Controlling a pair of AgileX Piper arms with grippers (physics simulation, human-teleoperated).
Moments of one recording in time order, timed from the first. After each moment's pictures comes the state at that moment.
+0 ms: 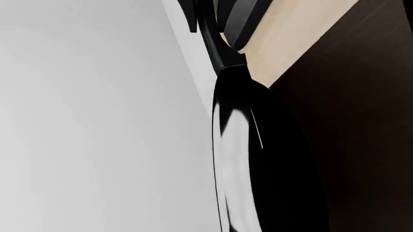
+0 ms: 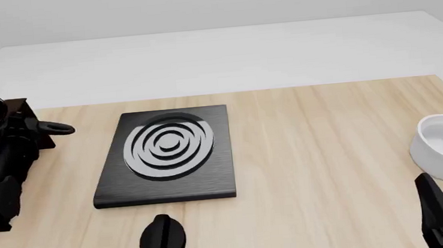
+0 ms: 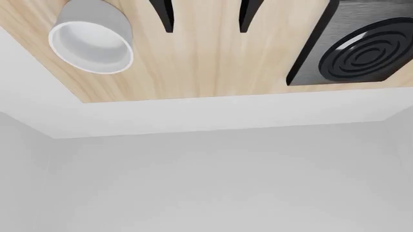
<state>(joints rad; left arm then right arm) 0.20 1.57 -0.58 -0.75 -1.13 0.00 0.02 0.00 -0.03 0.06</state>
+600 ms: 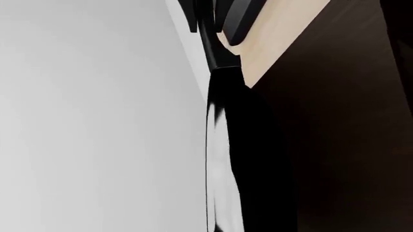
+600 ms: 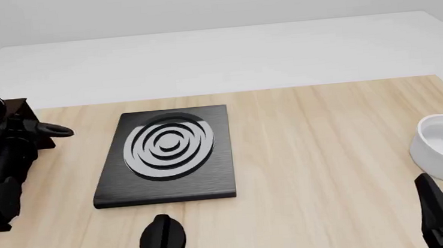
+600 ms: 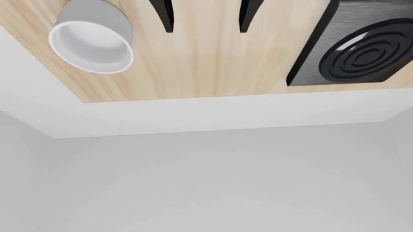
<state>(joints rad) 0.23 1.62 -0.59 -0.79 -1.16 0.00 0.02 0.00 -0.02 0.06</state>
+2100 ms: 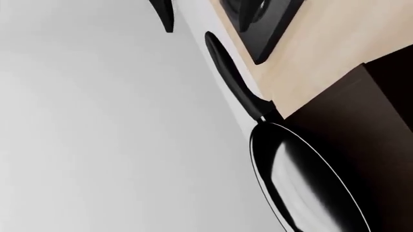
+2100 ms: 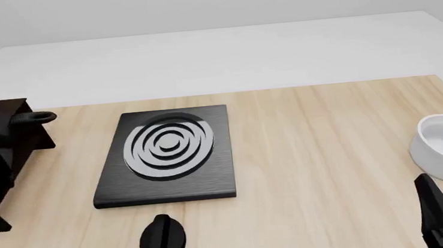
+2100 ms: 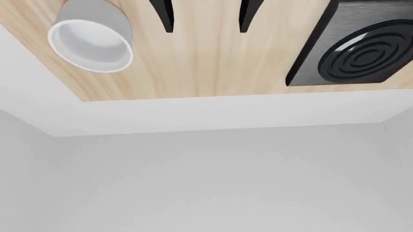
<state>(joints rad) 0.21 1.13 -0.35 -0.68 -1.13 0.01 0.01 0.00 -0.02 0.05</state>
